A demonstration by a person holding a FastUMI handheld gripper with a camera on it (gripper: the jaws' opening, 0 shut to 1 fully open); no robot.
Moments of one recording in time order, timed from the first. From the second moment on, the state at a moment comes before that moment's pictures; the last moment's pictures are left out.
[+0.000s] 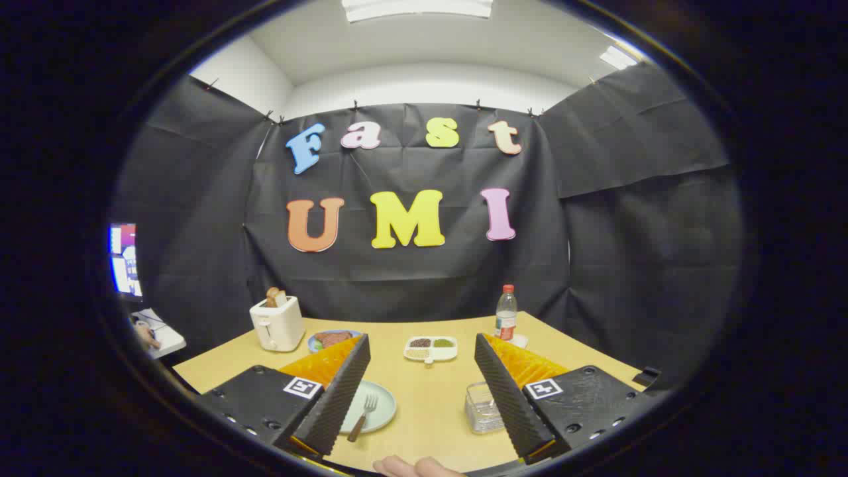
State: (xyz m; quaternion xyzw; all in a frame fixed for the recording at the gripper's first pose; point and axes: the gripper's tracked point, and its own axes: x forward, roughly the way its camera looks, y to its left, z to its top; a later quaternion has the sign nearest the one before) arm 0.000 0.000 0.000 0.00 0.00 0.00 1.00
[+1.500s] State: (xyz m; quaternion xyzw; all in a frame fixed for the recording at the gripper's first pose) arm 0.072 0.076 -0.103 -0.04 0.20 0.01 0.98
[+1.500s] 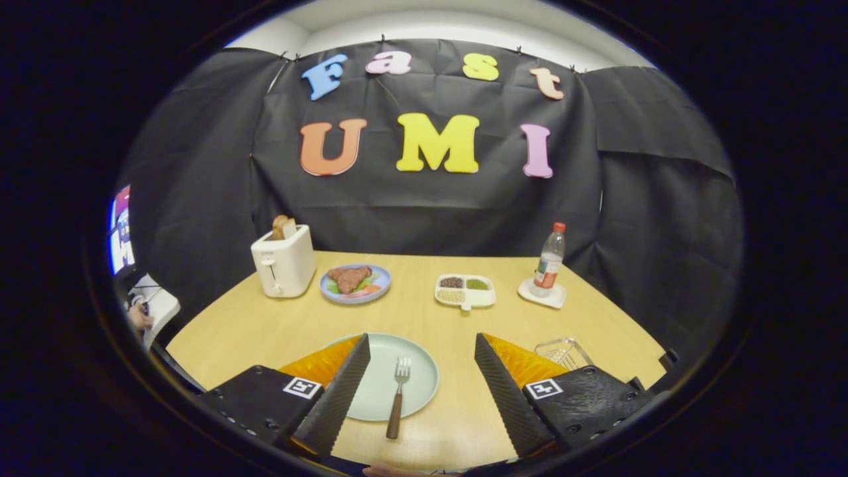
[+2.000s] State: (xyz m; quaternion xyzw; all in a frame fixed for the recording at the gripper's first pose) arm 0.105 0.099 -0.191 -0.07 0.36 0.02 0.93
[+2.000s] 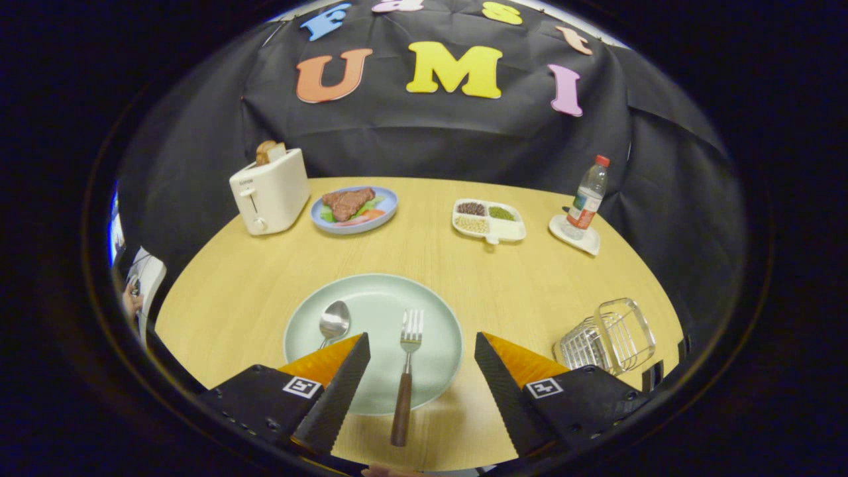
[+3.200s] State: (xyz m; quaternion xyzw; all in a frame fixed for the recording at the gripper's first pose) arm 0.098 0.117 -0.261 -0.05 0.52 0.02 0.85
